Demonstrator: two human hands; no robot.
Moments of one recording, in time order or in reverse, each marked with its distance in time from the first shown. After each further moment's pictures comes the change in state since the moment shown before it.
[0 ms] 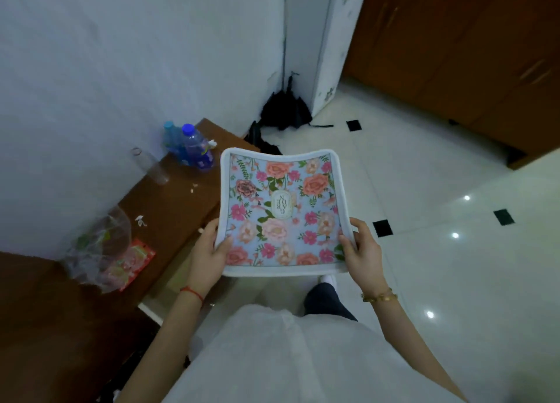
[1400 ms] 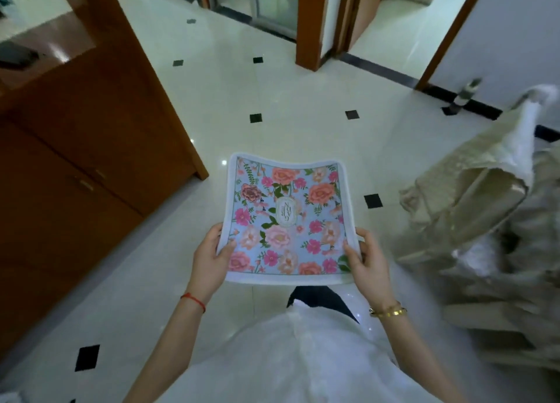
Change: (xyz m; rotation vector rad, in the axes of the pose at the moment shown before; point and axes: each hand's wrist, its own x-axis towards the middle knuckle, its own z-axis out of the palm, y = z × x) left_hand 0.158 0.289 0.975 0.396 -1.376 0.460; right_hand 0.113 0.312 -0.603 0.344 1.359 0.646
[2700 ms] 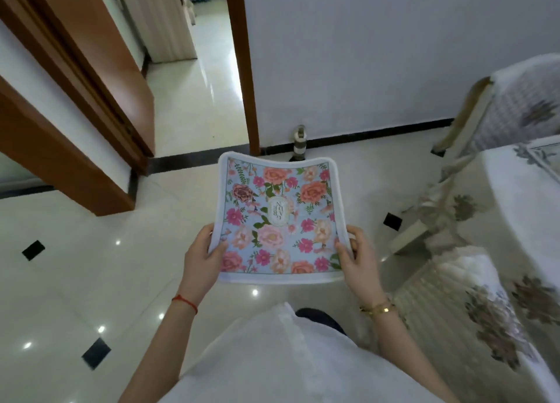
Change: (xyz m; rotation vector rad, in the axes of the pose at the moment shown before) left_hand 0.815 0.347 0.590 0.160 -0.749 0.270; right_hand 0.766 -0.030 -0.323 0.111 0.770 0.202
